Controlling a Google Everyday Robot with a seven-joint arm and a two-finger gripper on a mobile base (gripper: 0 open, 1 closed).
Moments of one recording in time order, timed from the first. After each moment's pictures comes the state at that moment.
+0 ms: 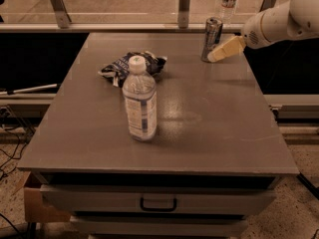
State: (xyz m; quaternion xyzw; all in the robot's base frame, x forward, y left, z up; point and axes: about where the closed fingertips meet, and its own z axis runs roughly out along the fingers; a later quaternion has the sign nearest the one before) arm 0.752 -0.227 0.910 -0.37 0.81 0.05 0.45
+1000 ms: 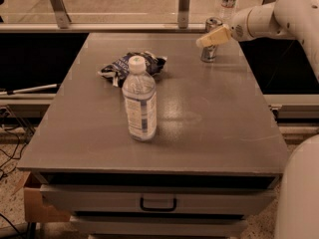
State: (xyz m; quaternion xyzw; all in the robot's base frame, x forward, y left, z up) arm 0.822 -0.201 0.914 -0.35 0.78 0.11 0.52
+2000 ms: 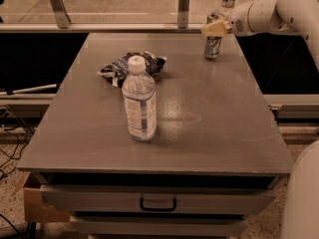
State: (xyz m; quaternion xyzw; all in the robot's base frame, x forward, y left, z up) arm 0.813 -0.188 0.936 -0.36 0.76 0.12 0.53
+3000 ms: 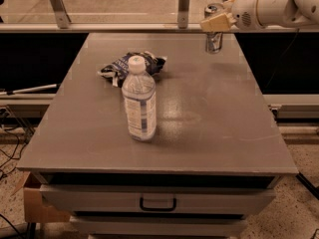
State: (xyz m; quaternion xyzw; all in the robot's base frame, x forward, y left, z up) arm 0.758 -0.165 0.982 -0.41 0.72 0.12 0.55
